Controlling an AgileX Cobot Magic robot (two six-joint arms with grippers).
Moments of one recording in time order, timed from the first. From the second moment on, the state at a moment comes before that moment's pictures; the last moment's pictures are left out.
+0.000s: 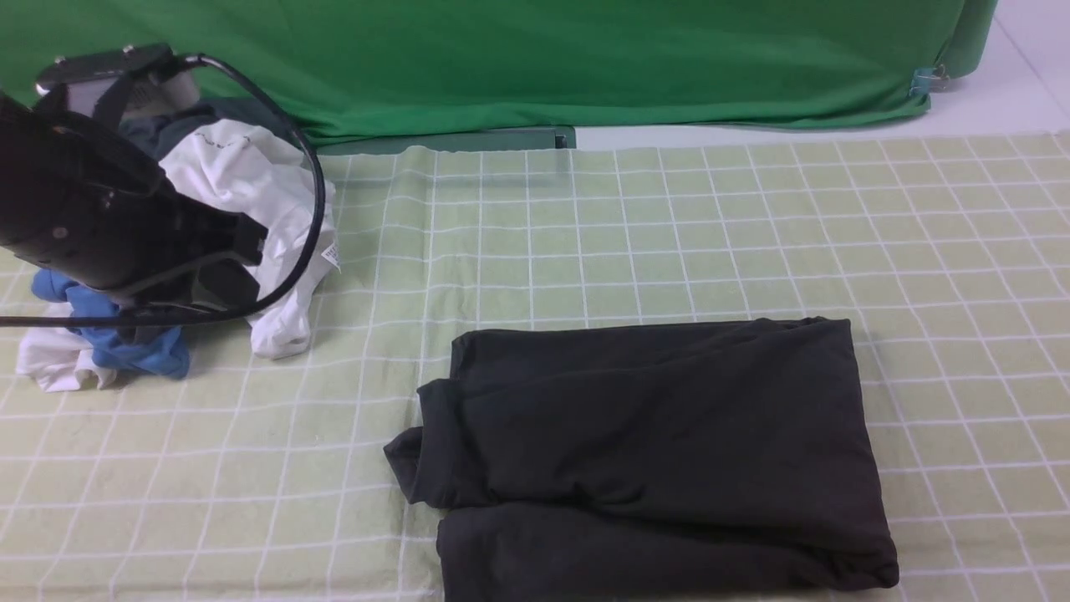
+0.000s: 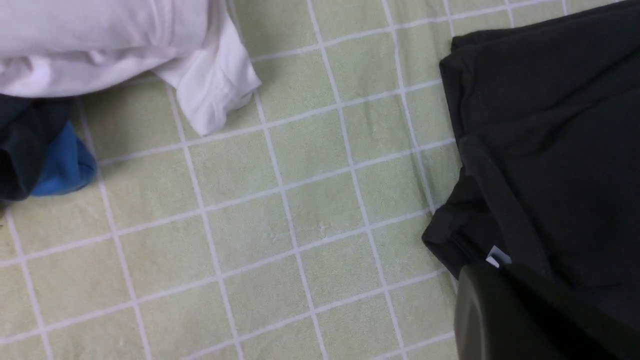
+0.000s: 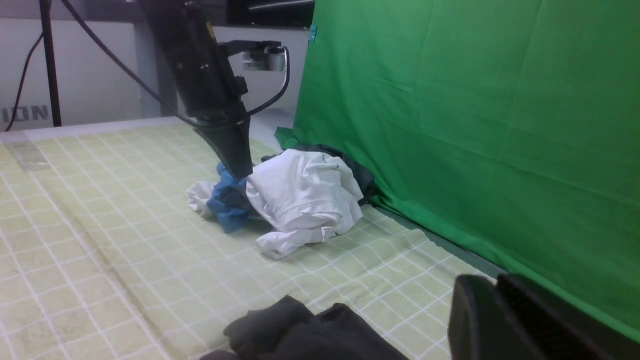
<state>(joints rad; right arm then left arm) 0.91 0.35 -0.55 -0.14 0.28 0.05 0.03 1.39 -1.14 -0.38 1.03 0.32</state>
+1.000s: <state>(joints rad) 0.01 0.06 0.00 -0.12 0.10 0.05 0.03 1.39 -1.14 -0.41 1.01 0.33</state>
